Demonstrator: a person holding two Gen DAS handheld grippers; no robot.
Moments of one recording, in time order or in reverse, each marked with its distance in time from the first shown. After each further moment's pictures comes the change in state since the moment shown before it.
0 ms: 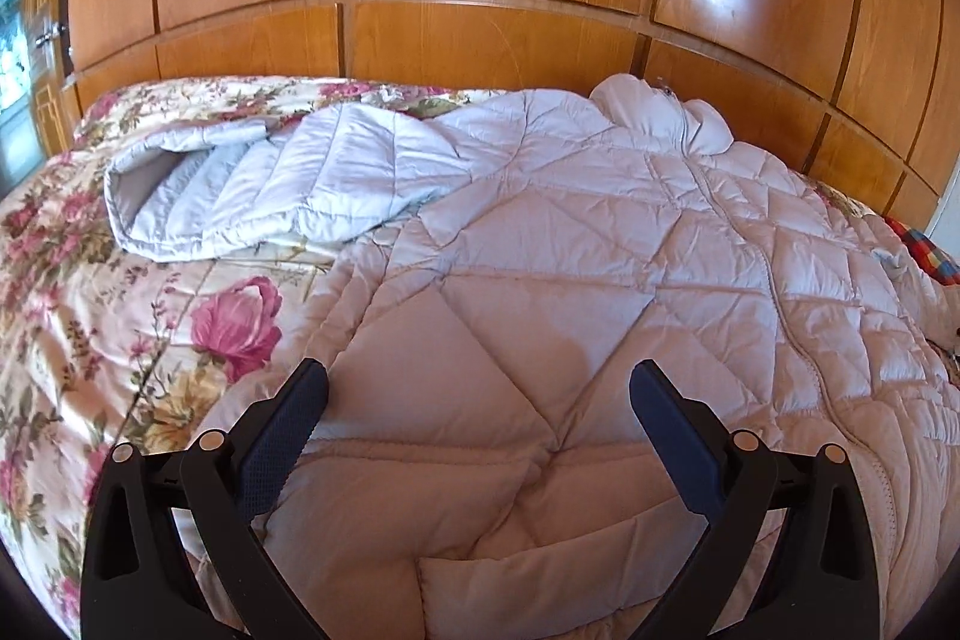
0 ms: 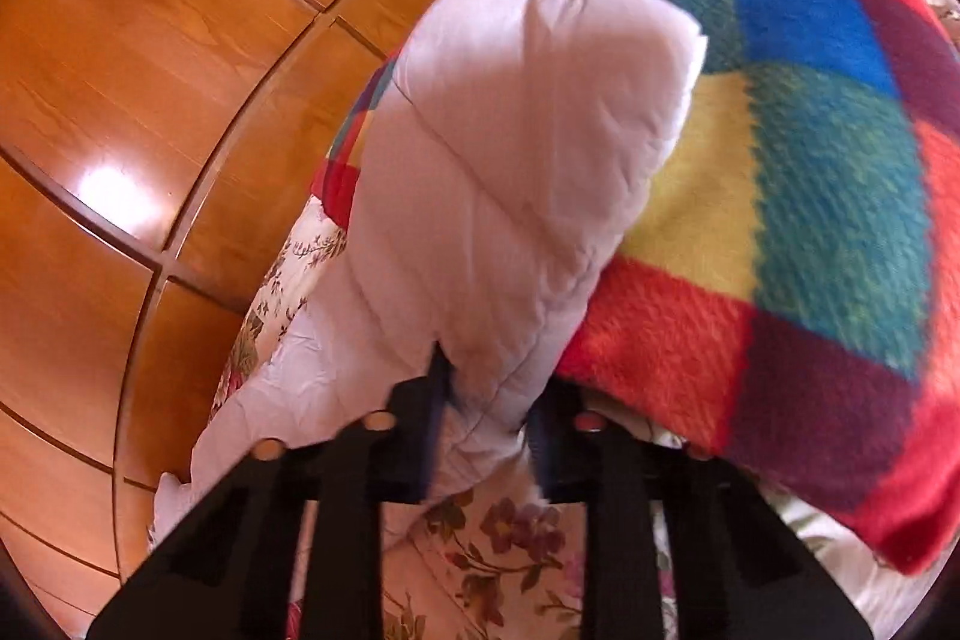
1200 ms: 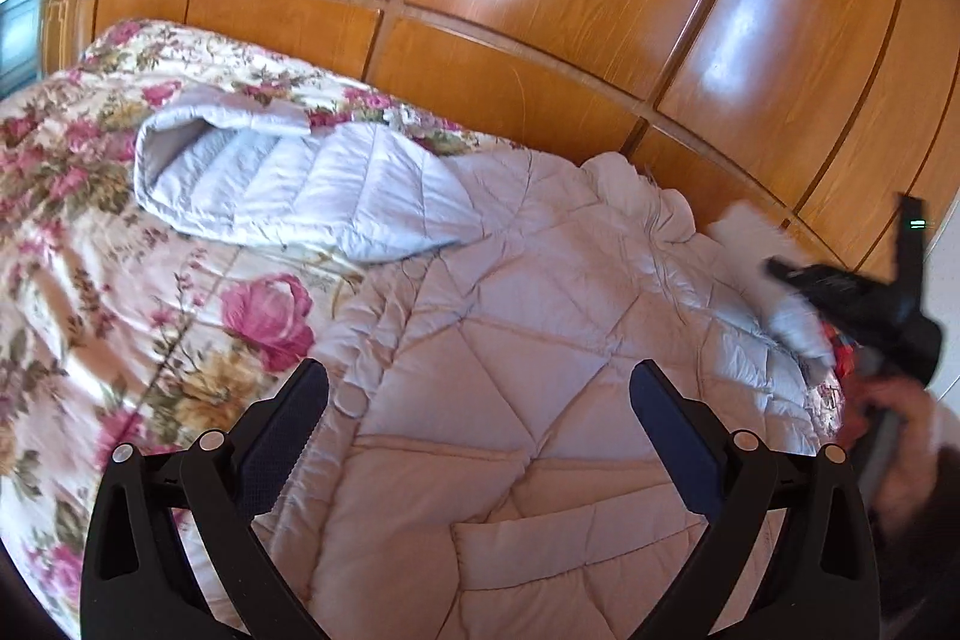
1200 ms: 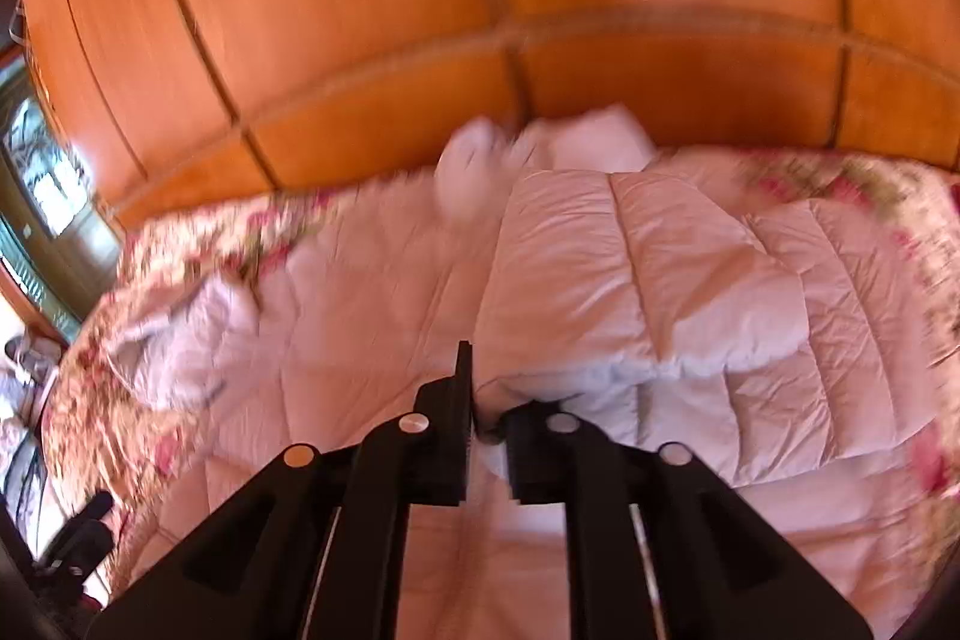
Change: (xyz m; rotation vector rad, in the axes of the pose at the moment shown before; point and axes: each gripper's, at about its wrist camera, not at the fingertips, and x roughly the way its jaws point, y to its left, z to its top) left arm -0.046 0.044 0.013 -0.220 -0.052 -0.163; right arm 0.002 0.366 -0.365 -0.985 0.337 0.328
